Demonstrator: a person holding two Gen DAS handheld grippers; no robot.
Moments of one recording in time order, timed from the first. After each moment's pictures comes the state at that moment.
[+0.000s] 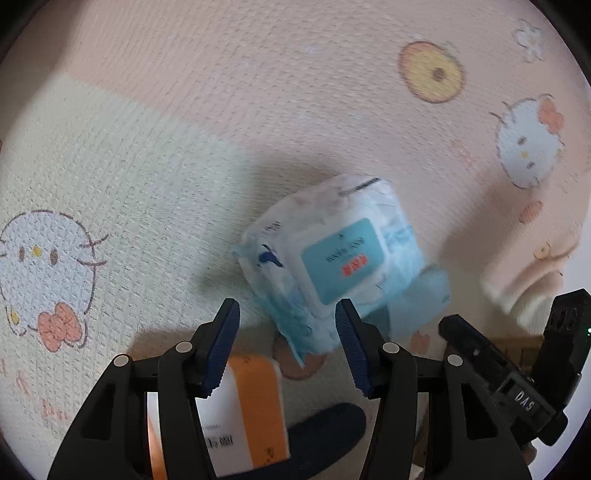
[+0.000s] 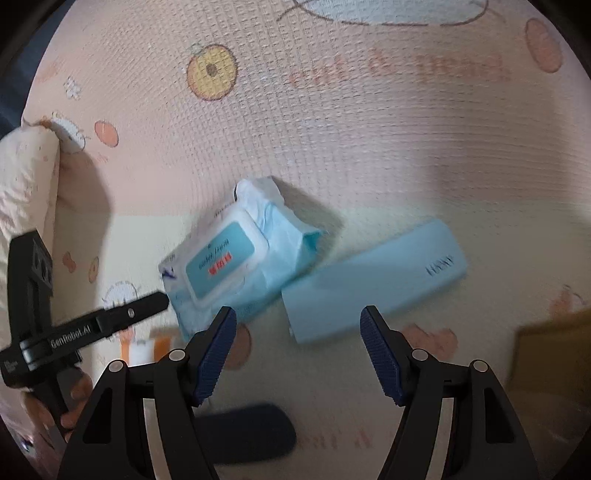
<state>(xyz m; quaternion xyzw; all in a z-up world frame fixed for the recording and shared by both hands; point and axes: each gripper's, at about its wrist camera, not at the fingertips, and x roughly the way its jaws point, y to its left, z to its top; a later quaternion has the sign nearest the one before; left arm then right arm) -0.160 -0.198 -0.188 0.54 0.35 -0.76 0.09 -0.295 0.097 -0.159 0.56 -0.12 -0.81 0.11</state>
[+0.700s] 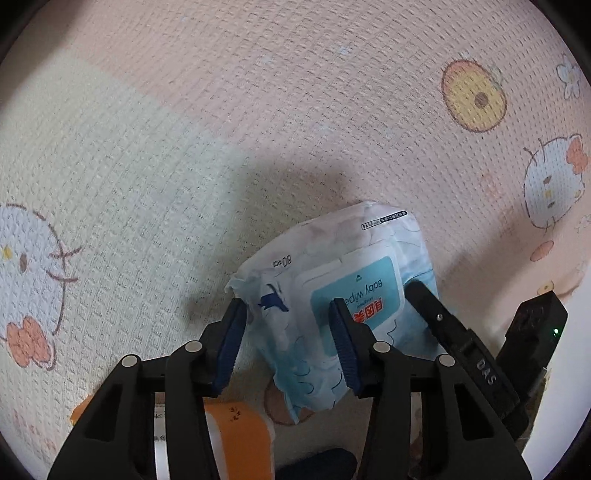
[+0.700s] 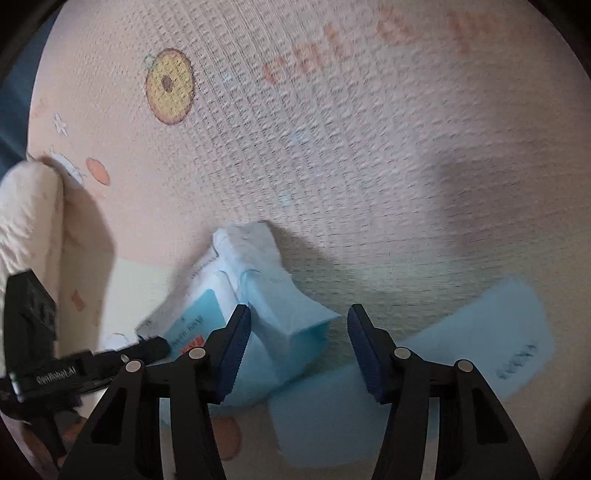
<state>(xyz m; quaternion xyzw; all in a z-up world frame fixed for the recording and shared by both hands) -0.178 -0.195 -0.210 0.51 0.40 -0.75 0.12 -0.349 0.094 -0.216 0.50 -0.18 -0.83 0.15</state>
